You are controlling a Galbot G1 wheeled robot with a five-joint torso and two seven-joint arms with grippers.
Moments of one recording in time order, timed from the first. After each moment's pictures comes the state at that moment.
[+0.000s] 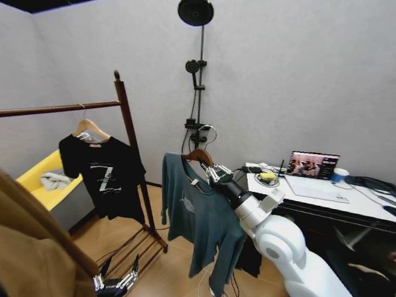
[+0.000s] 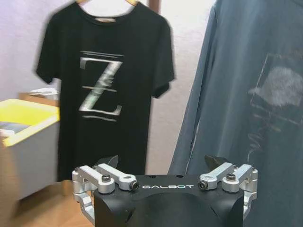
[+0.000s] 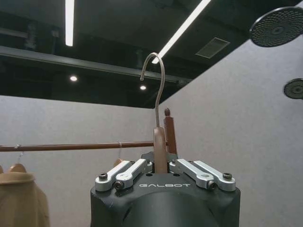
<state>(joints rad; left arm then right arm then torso) 1.86 -1.52 -0.65 -2.22 -0.22 -0.12 0.14 -0.75 1.01 0.28 2.34 0.85 -0.31 0.09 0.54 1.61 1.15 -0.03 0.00</state>
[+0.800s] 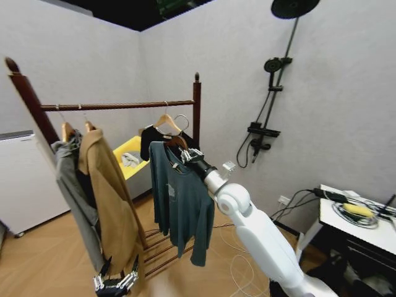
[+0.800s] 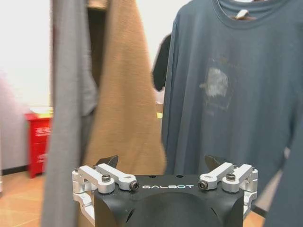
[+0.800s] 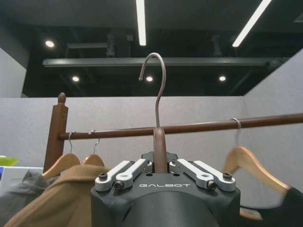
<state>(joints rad) 1.86 -1.52 -0.65 -2.22 -0.22 -0.12 0.14 -0.35 1.25 0.03 1.83 0.66 -0.20 0.02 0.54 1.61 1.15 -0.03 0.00</state>
